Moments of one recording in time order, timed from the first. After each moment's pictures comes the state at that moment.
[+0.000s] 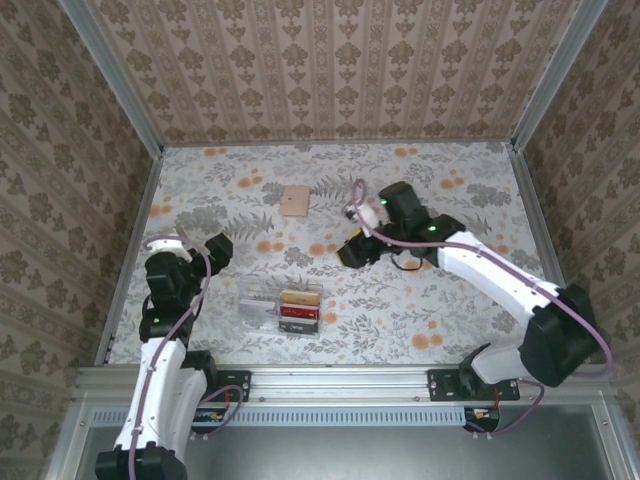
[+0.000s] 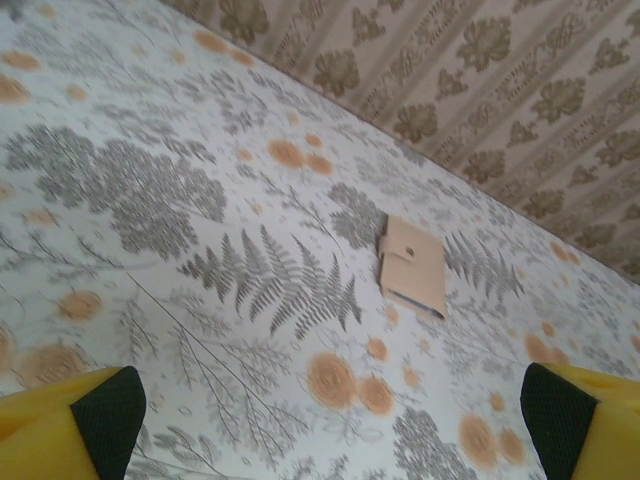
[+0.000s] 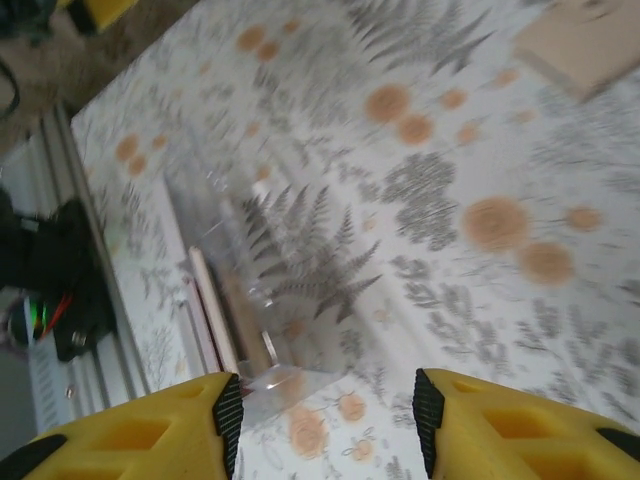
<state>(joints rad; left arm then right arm) 0.02 0.59 0.37 -0.13 0.22 -0.51 0.58 1.41 1.10 -0.51 -0.53 -0.04</state>
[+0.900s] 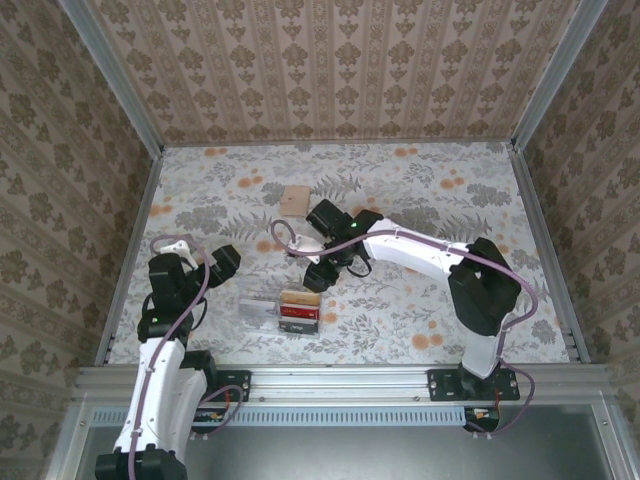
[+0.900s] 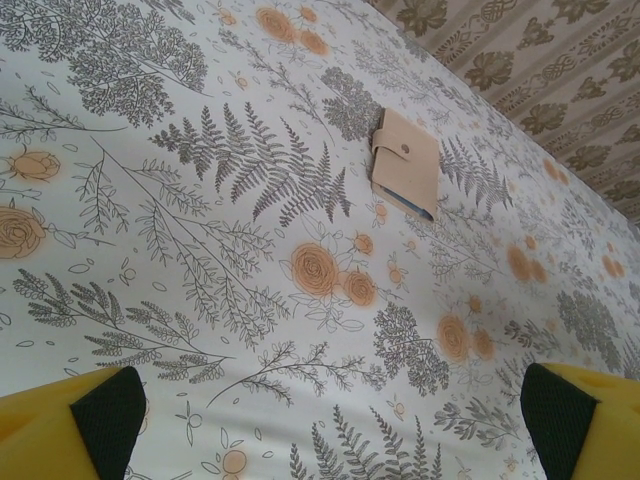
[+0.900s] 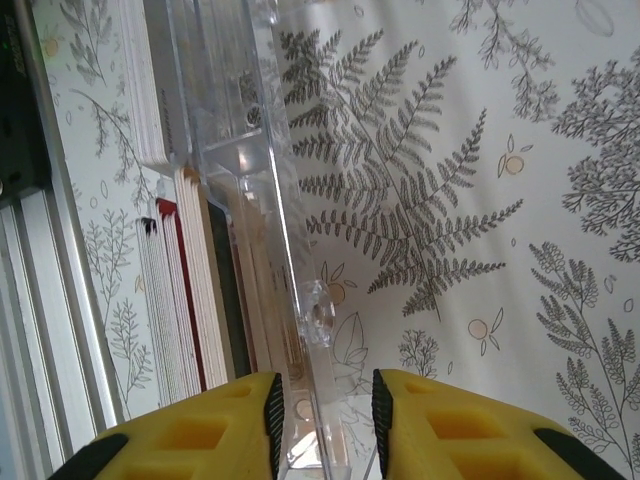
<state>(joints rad) 0.02 0.58 0.39 -0.33 0.33 -0.54 0.80 1.85 1.43 -0.77 -0.41 -0.28</state>
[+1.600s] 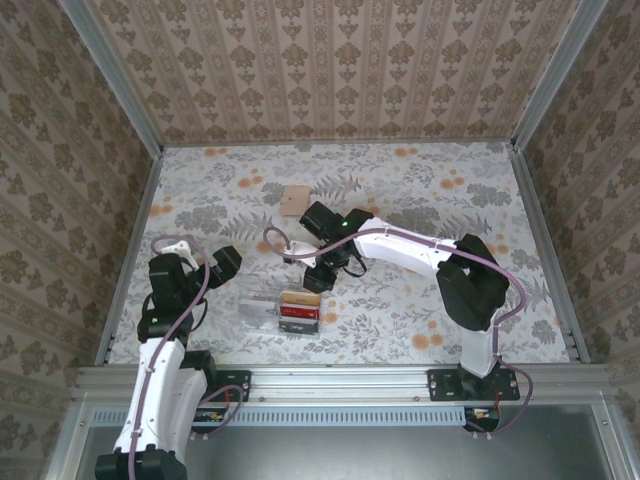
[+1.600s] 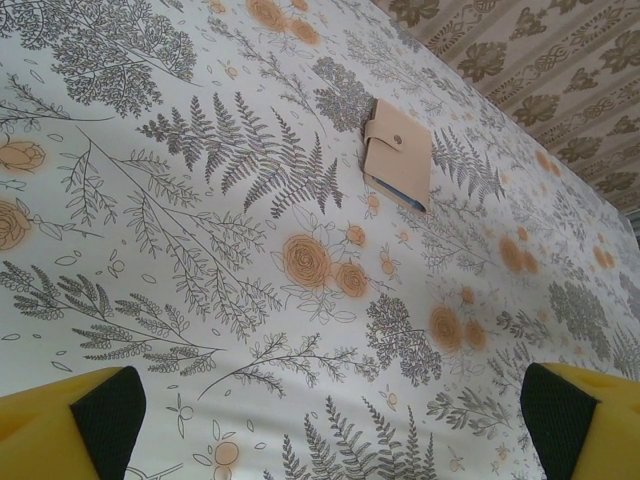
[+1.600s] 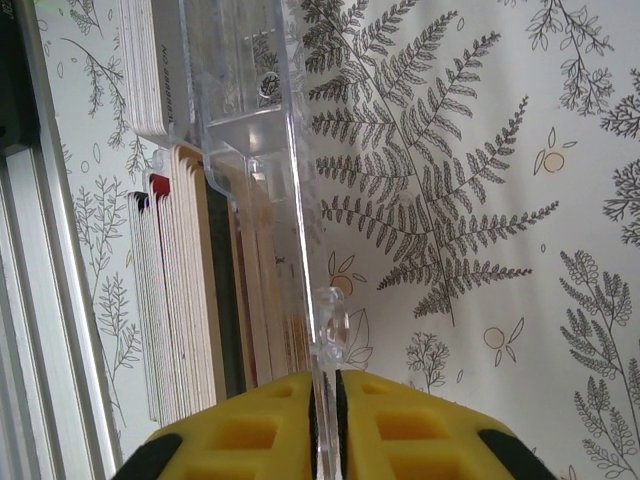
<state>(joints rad) 0.02 0.58 0.40 -0.34 0.35 -0.54 0.82 1.90 1.48 -0.83 -0.41 -0.36</state>
